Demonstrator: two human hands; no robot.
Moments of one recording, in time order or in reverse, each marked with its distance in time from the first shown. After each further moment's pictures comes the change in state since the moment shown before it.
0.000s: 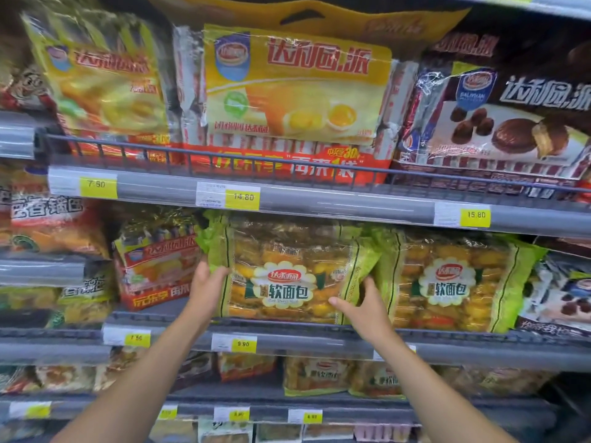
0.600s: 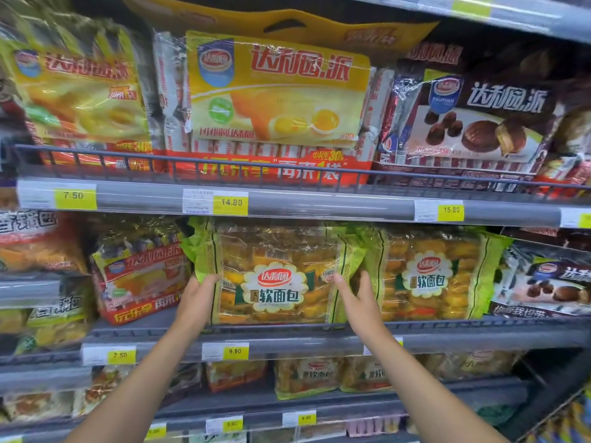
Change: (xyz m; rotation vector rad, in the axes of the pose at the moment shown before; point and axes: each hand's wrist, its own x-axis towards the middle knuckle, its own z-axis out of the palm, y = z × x) left_hand -0.009 0.006 -0.001 0.200 -0.019 -0.115; right_hand -0.013 -0.010 0.001 0.201 0.109 0.018
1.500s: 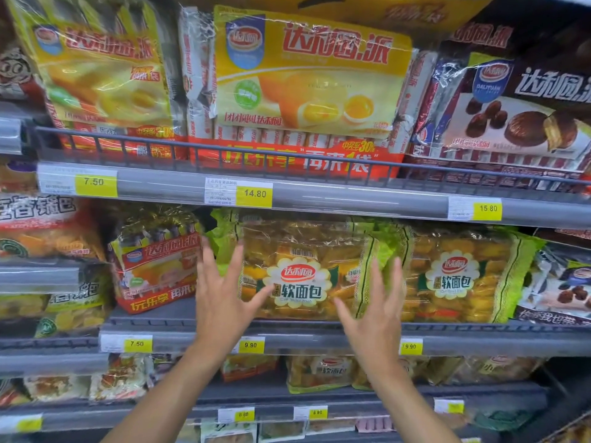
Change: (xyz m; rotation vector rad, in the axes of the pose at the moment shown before) left_hand -0.009 -0.032 0.007 0.553 0.212 0.658; right_hand -0.024 0.025 0.030 -0.487 0.428 -0.557
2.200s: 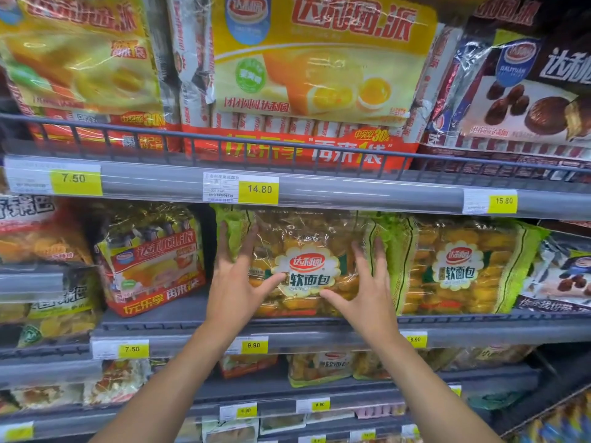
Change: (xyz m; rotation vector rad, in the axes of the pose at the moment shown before) left_hand 0.032 0.002 0.009 -0.130 -0.069 0.075; right_hand 0.032 -0.004 0.020 -0.061 -0.272 0.047
